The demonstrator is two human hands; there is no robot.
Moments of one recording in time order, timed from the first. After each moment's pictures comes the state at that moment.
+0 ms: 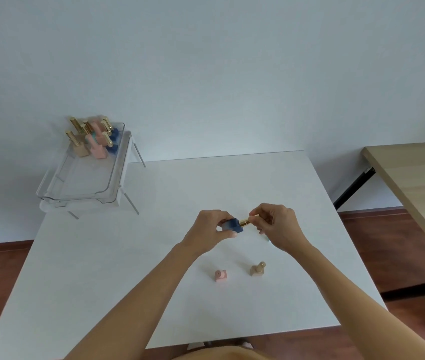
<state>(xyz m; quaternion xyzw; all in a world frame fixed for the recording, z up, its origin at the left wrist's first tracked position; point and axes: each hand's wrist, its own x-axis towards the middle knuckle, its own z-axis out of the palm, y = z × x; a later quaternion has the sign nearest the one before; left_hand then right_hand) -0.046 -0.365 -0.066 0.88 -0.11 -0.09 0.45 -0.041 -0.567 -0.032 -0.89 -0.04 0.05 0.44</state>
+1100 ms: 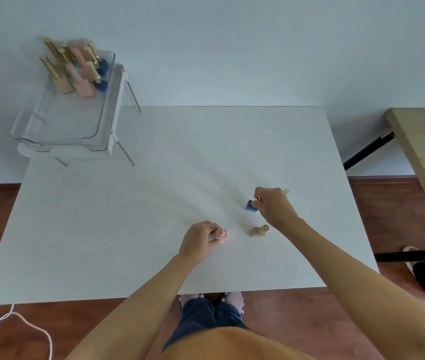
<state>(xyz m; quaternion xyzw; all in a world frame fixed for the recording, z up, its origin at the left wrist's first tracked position) -0.125 -0.358 -0.192 0.90 0.00 -0.13 0.42 -0.031 -0.559 -0.116 -0.96 -0.02 0.18 0.22</state>
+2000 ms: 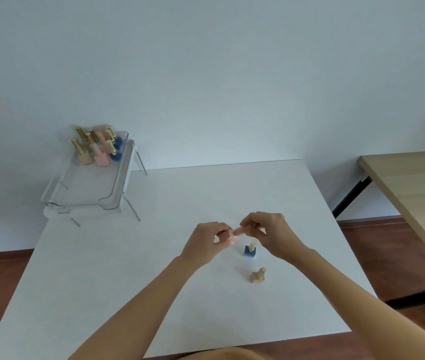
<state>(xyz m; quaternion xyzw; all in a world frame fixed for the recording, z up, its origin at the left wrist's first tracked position) -0.055 -0.359 -0.082 0.88 -0.15 -0.02 0.45 -0.049 -0.562 -0.020 -0.90 -0.19 0.06 0.38</state>
